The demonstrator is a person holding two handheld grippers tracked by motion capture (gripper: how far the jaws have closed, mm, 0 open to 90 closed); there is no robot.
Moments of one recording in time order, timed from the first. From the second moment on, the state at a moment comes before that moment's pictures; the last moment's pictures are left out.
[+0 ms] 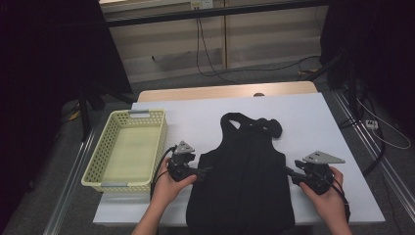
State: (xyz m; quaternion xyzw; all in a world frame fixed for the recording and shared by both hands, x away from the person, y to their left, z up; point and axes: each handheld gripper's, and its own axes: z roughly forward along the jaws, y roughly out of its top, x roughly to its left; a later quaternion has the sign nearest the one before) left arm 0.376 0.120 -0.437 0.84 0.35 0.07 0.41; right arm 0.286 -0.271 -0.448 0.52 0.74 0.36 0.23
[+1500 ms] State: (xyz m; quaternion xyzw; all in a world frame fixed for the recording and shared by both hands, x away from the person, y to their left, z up) left arm 0.381 0.123 -0.435 0.84 0.36 0.07 0.41; right arm 0.263 -0.306 -0.436 0.56 0.68 0.39 0.26
